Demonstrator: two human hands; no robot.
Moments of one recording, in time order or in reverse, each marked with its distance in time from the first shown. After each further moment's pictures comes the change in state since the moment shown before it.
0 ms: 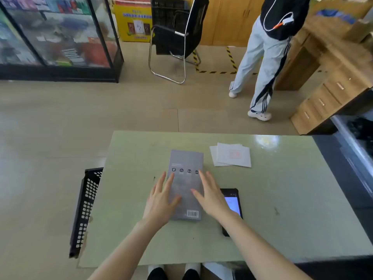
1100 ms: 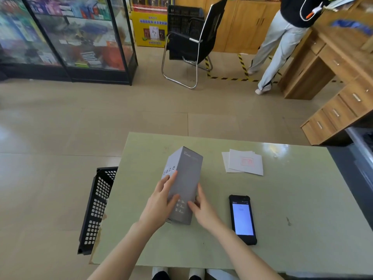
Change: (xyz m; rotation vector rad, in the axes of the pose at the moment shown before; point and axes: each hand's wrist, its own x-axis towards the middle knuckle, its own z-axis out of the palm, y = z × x) left_hand -0.014 -0.020 -0.040 -0.190 0.071 0.088; right_hand -0.015 -0.044 0.039 0.562 -0.181 0.045
